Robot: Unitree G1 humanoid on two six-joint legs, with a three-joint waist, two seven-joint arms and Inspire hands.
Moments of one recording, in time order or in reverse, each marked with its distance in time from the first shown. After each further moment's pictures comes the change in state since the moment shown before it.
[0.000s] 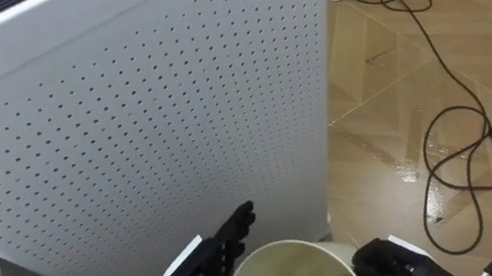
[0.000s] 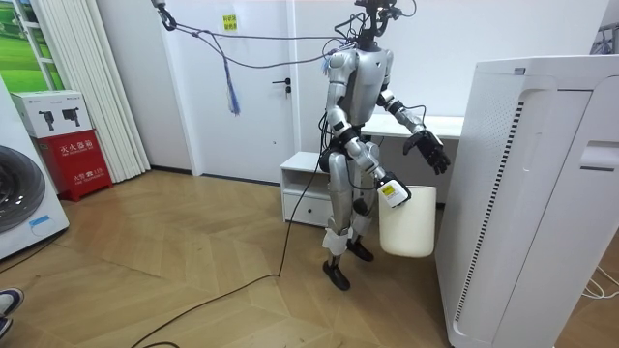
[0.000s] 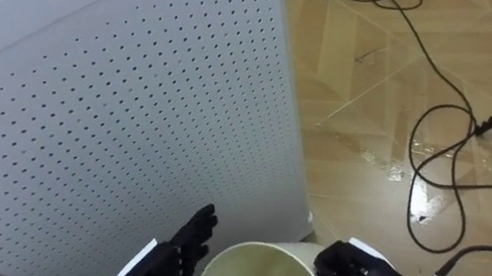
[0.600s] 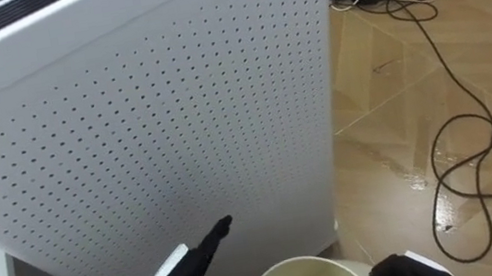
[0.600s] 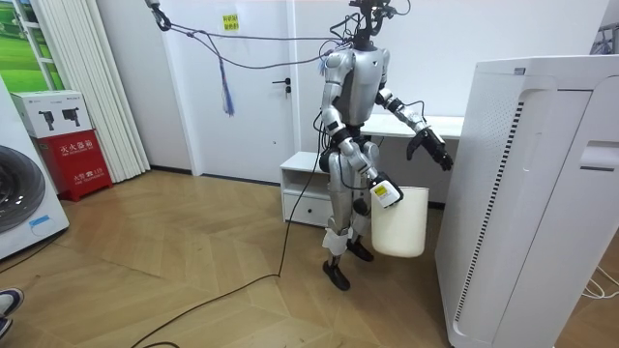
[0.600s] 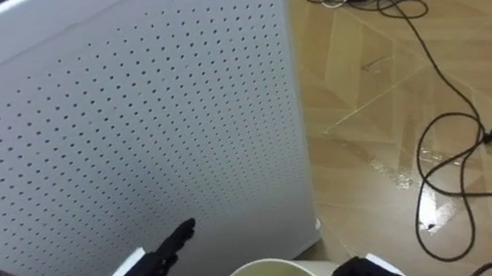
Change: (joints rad) left arm 0.036 0.014 0.060 0.013 0.285 -0.024 0.132; right arm 0.083 -0.045 -0.001 -0.001 0.015 -0.033 -0.005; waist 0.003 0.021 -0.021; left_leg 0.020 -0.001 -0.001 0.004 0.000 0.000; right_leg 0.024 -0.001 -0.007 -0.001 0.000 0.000
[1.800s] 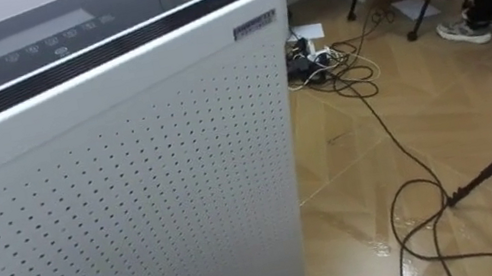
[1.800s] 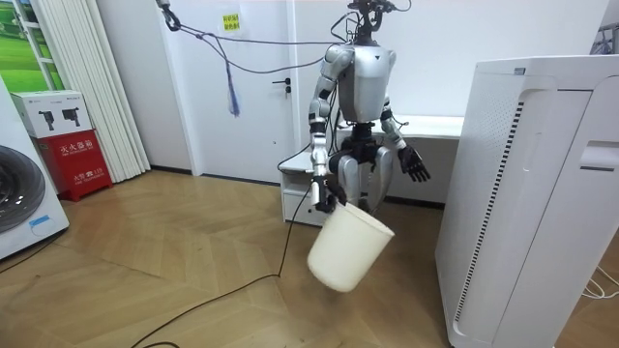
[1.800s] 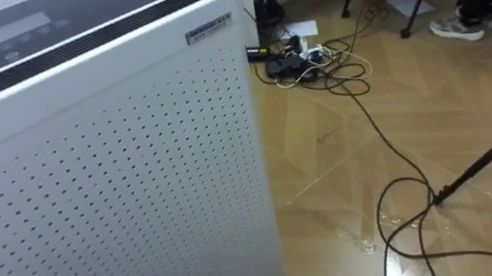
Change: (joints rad) left arm 0.336 -0.141 0.182 0.654 -0.497 -0.096 0.274; right arm 0.419 0.101 -0.382 0.194 0.314 -0.071 -0.262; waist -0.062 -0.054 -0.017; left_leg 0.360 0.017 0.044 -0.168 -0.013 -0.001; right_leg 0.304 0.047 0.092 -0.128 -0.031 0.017
